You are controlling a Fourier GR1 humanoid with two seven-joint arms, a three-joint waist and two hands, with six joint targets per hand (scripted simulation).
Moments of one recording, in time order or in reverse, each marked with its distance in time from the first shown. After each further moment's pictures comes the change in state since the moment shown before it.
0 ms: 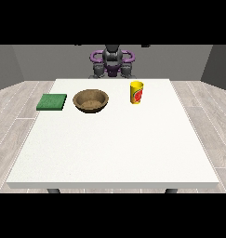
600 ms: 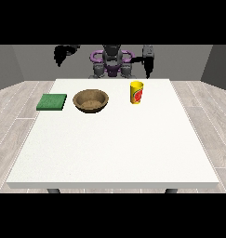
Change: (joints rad) left arm -0.099 0.041 0.097 0.252 -0.028 -0.055 -0.445; right arm -0.106 -0.007 -0.088 0.144 -0.057 0.084 -0.310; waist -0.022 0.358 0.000
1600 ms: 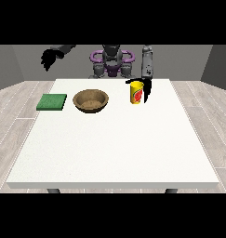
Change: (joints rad) left arm -0.169 0.021 0.126 0.698 0.005 -0.054 -0.437; right arm -0.034 -0.114 -0.121 0.200 -0.095 0.151 -0.093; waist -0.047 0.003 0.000
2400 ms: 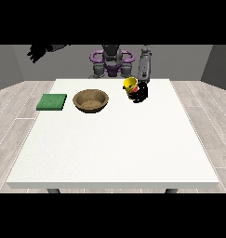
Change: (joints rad) left arm -0.106 0.021 -0.001 0.214 -0.142 0.272 -0.087; right arm -0.032 -0.115 -0.106 0.046 -0.126 0.093 0.060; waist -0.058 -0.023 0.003
